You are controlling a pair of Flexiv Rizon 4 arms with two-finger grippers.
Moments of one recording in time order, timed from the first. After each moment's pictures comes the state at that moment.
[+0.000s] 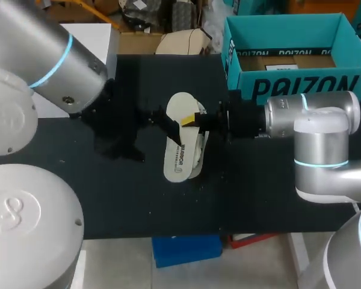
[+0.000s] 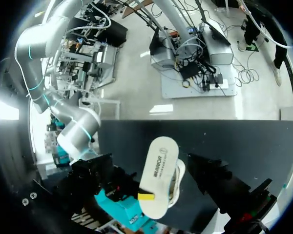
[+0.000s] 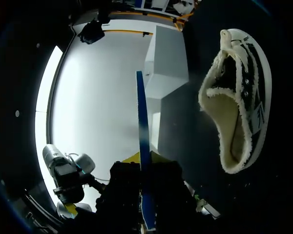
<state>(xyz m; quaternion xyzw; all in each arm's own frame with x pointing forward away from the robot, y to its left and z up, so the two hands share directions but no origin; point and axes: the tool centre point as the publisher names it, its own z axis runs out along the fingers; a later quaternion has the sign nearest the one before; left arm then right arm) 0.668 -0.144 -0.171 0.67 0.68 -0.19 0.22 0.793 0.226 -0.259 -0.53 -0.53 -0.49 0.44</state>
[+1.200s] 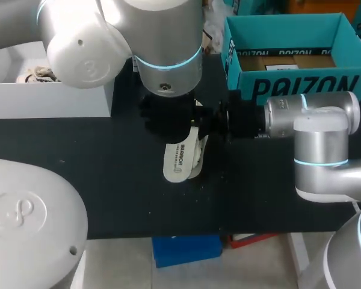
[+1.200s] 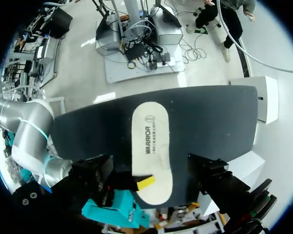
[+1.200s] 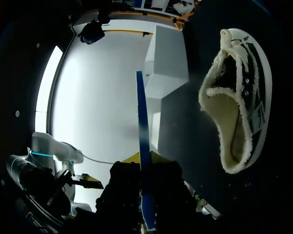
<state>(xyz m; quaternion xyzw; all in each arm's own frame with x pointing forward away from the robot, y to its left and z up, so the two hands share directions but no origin) 0.722 -0.178 -0.184 0.75 0.65 0.05 0.10 0.793 0.226 -0.259 -0.53 -0.53 -0.49 0.44</state>
